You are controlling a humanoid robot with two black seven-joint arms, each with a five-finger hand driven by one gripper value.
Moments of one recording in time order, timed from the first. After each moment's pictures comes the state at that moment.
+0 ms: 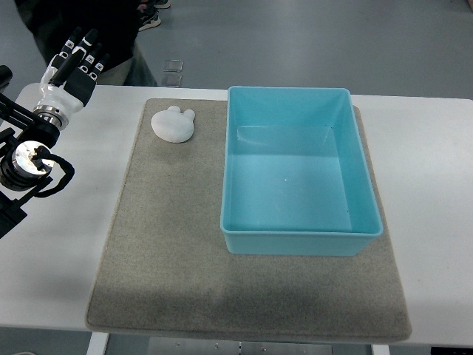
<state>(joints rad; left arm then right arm) -0.74 0.49 -0.68 -0.91 -0.32 -0.08 -0.40 0.02 0.00 0.07 0.13 -0.12 0.05 0.16</state>
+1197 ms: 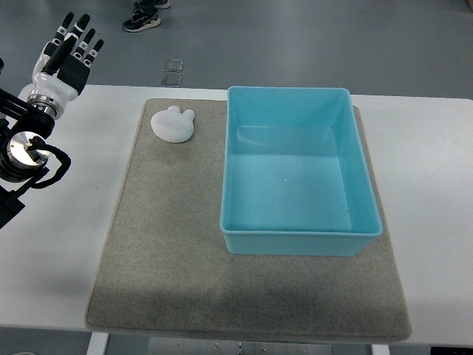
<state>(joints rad) -0.76 0.49 -0.70 -0.88 -0.32 -0.10 -0.40 0.02 0.00 0.07 0.13 -0.12 0.05 0.16</state>
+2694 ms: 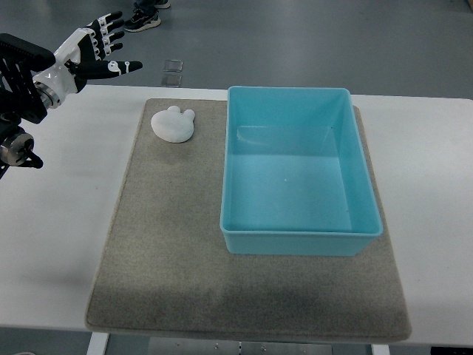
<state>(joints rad) -0.86 0.51 -0.69 -0.74 0.80 -0.18 -0.40 0.02 0.00 0.07 0.13 -0.12 0.05 0.16</state>
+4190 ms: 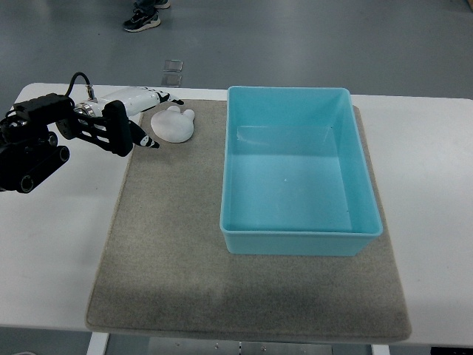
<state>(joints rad) -0.97 0.42 -0.36 -0.62 1.61 0.04 -0.48 0.02 0.00 0.07 0.13 -0.12 0.05 0.16</state>
